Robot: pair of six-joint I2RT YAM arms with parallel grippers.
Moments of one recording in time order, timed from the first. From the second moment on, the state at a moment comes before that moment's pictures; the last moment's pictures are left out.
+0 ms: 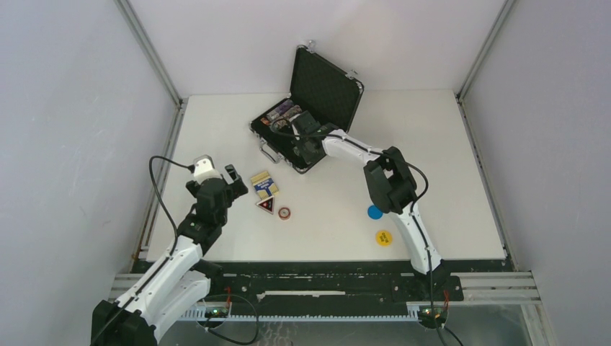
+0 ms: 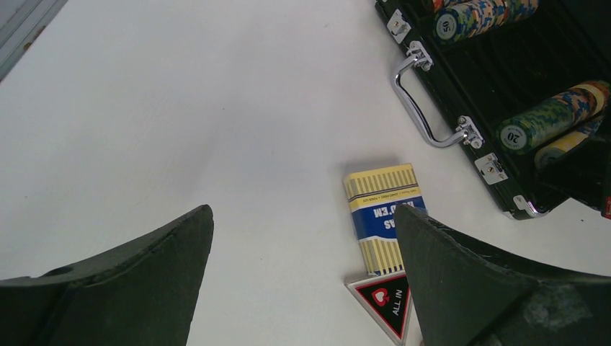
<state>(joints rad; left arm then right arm) -0.35 0.76 0.41 -0.06 -0.52 -0.45 0.67 2.37 1.97 -0.65 0.10 0.03</state>
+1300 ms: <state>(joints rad) -0.35 0.80 0.42 -0.05 -0.46 -0.47 0.47 2.02 1.44 -0.57 -0.06 0.27</state>
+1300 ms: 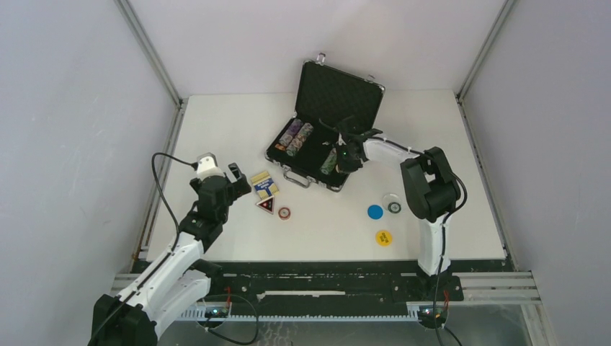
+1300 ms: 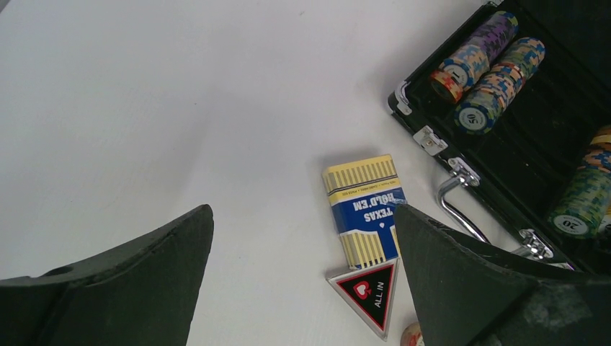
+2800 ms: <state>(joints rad) -0.35 0.87 0.47 -0.03 -0.46 -0.47 0.17 2.19 1.78 -0.90 -0.07 0.27</state>
